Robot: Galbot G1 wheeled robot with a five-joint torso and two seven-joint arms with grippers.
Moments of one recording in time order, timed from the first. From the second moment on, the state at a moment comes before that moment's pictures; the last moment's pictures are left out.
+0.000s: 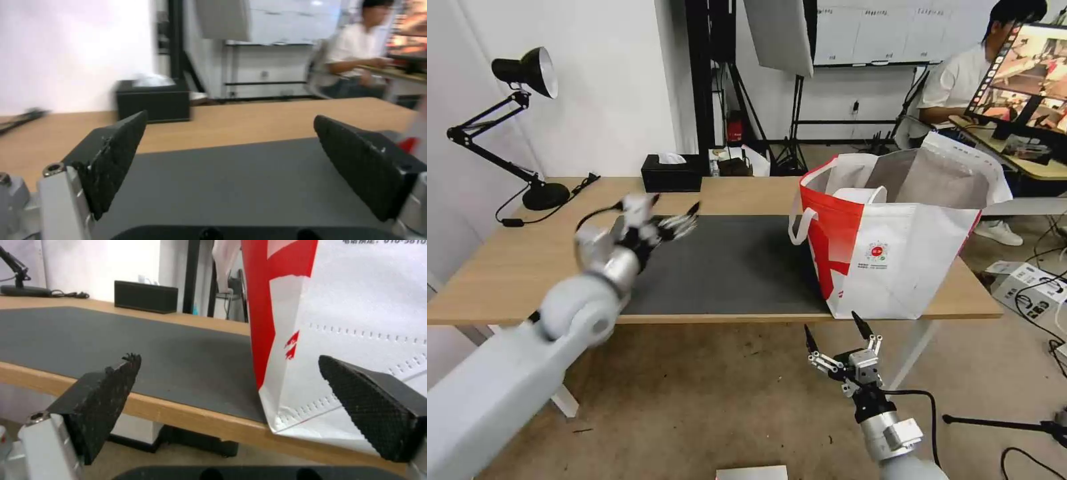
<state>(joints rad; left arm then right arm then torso) 1.04 -0.73 -0.24 -2.04 -0.82 0.10 -0.34 -1.61 1.12 0.28 2.03 0.10 0.28 0.19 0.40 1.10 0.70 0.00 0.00</state>
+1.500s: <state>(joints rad) 1.88 -1.28 -0.57 -2.19 -0.20 -0.33 -0.22 -1.61 1.12 0.28 2.03 0.10 0.28 0.19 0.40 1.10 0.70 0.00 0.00</state>
